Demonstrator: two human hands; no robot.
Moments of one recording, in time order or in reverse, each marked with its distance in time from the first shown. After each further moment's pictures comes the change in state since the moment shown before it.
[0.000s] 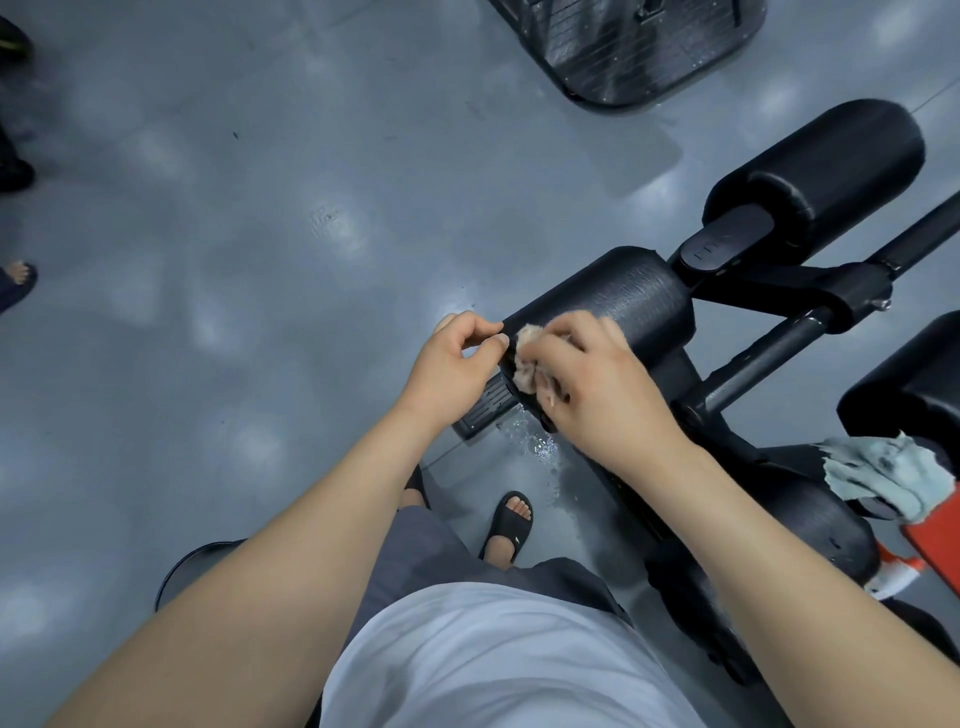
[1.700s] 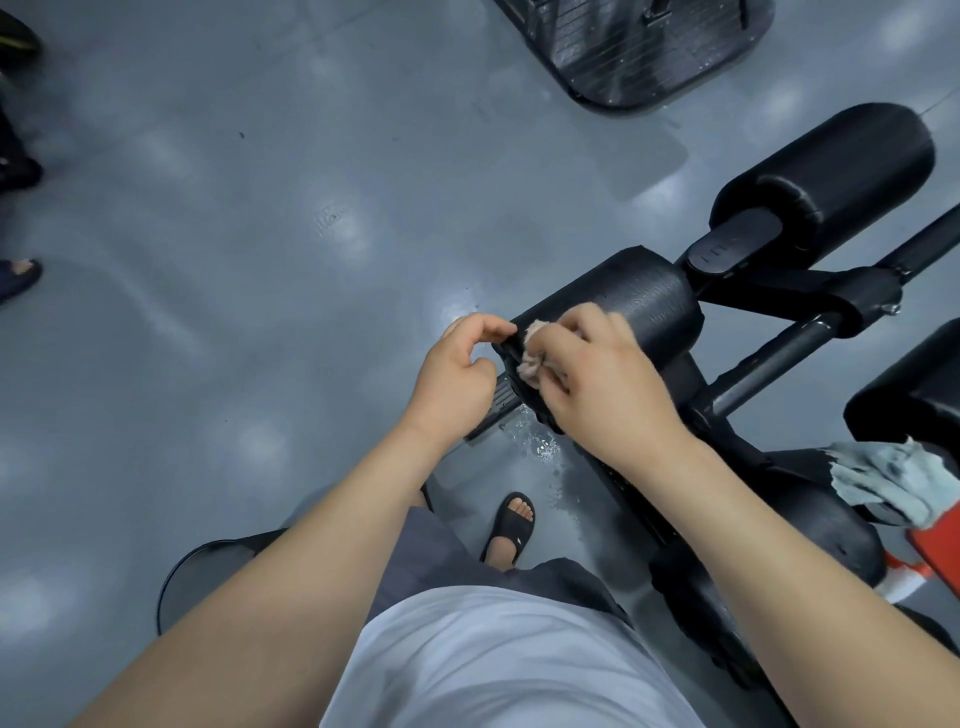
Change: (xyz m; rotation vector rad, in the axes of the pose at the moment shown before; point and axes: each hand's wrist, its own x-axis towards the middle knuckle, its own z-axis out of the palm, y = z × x) left_hand -0.021 0.012 -0.004 0.019 -0.001 0.066; right_hand 0.009 -0.004 0.004 -0.091 0.040 0.049
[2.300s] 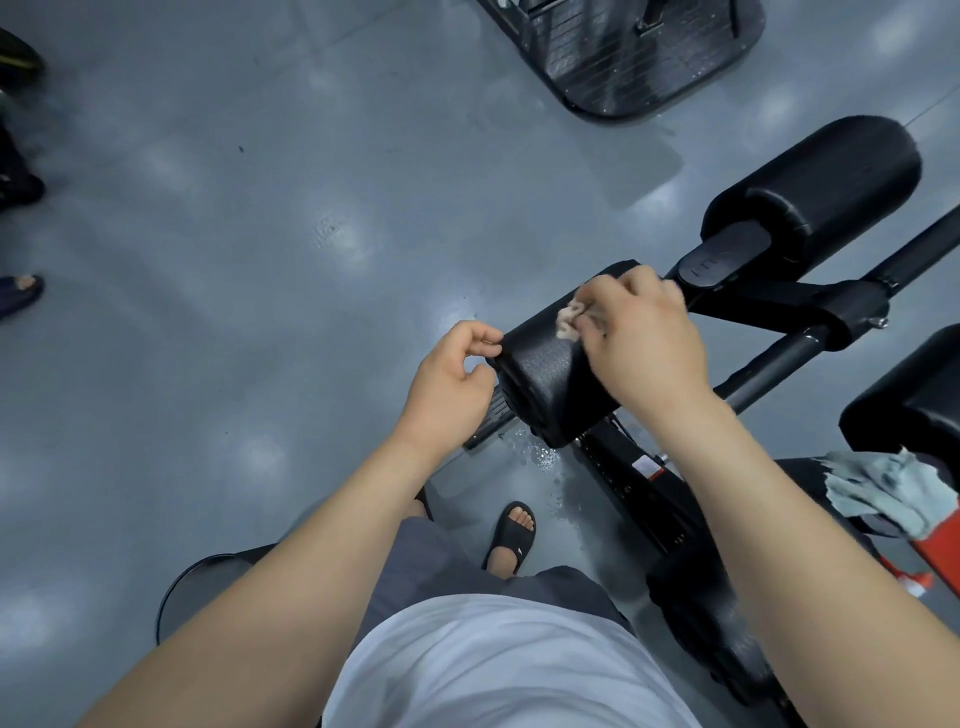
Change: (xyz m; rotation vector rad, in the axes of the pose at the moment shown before) left_hand 0.002 0.006 -0.001 0.012 0.012 -0.014; right_hand 0.038 0.040 -0.017 -0.150 0.078 0.247
